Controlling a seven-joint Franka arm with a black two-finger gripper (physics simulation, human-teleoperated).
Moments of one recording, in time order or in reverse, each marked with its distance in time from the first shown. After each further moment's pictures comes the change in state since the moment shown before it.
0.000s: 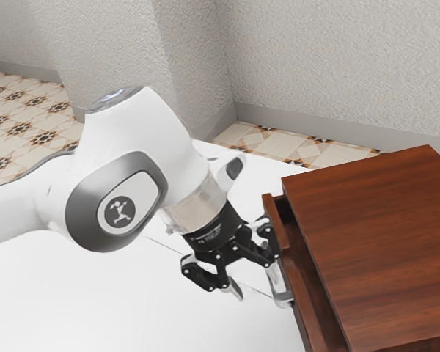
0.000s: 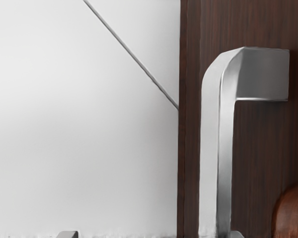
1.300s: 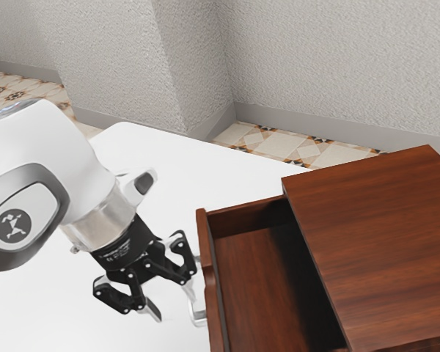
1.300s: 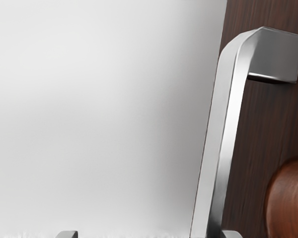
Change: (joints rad) arm 0.056 -0.295 0.102 -0.192 -0.053 -0.187 0.021
